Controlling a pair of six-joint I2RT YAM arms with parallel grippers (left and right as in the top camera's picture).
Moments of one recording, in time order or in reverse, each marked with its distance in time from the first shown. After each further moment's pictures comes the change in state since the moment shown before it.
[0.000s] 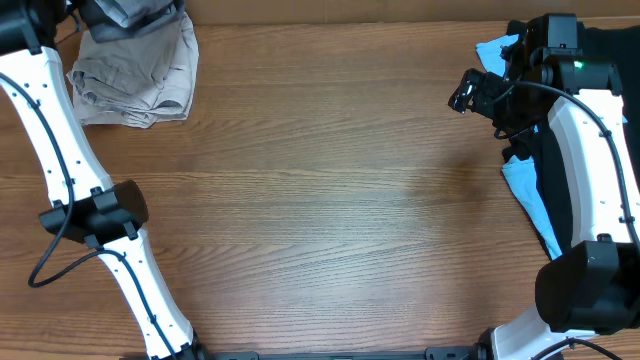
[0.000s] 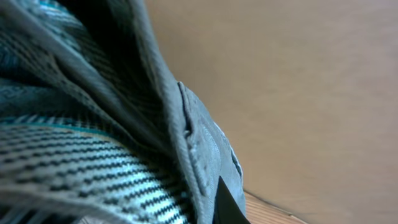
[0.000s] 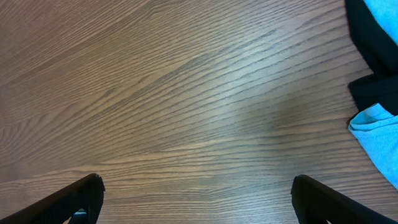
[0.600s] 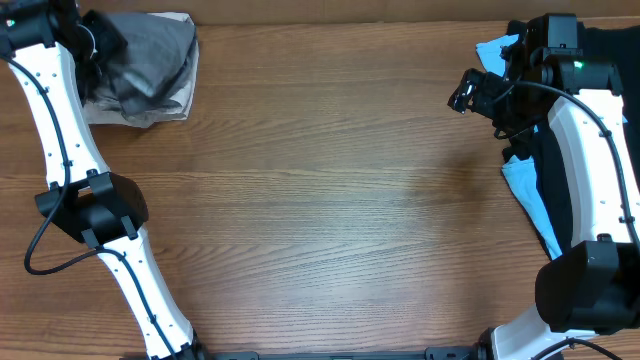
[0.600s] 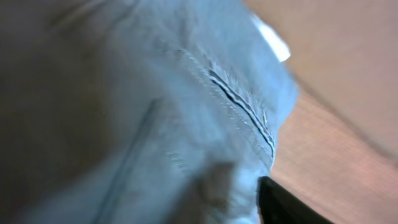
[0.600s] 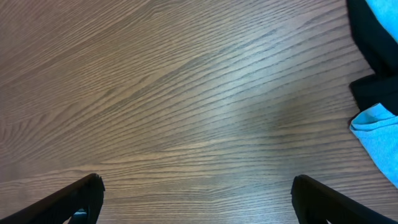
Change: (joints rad) left arm 0.006 0.001 -0.245 -0.265 -0.130 0.127; right arm 0.000 0.000 0.000 0.000 -0.003 0.000
